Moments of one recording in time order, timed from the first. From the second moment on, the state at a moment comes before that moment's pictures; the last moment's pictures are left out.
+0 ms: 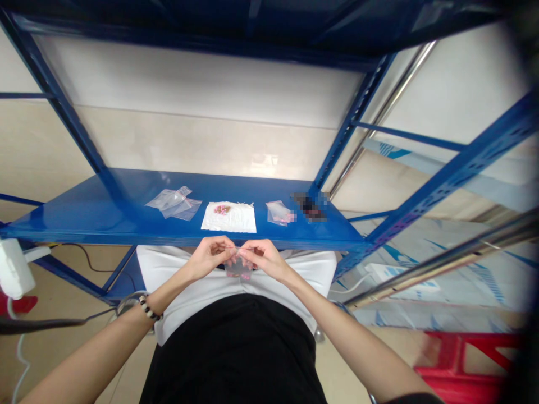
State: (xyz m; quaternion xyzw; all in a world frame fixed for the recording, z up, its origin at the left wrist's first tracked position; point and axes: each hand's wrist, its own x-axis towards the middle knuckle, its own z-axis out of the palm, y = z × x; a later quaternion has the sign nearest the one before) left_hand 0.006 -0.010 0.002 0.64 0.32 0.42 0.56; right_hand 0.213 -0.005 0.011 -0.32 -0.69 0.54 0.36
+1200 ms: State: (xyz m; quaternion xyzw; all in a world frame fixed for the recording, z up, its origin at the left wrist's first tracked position) left_hand 0.004 -0.035 0.022 0.73 0.41 0.43 0.34; right_hand 0.226 -0.008 0.032 -0.35 -0.63 0.54 0.42
